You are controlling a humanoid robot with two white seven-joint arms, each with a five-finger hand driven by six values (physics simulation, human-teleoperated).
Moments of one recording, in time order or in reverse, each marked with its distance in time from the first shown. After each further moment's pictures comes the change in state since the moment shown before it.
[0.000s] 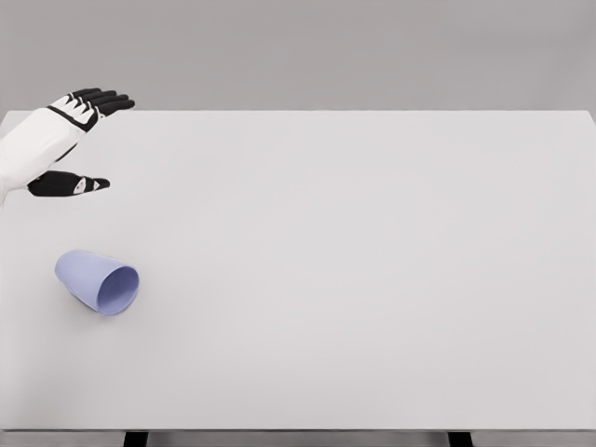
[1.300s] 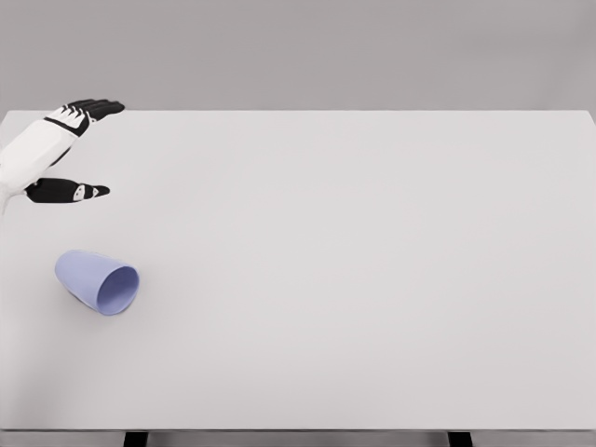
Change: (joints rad) left arm 0.008 -0.024 -0.004 0.083 0.078 0.000 0.000; right arm 0.002 0.000 0.000 -0.004 0.001 0.000 0.000
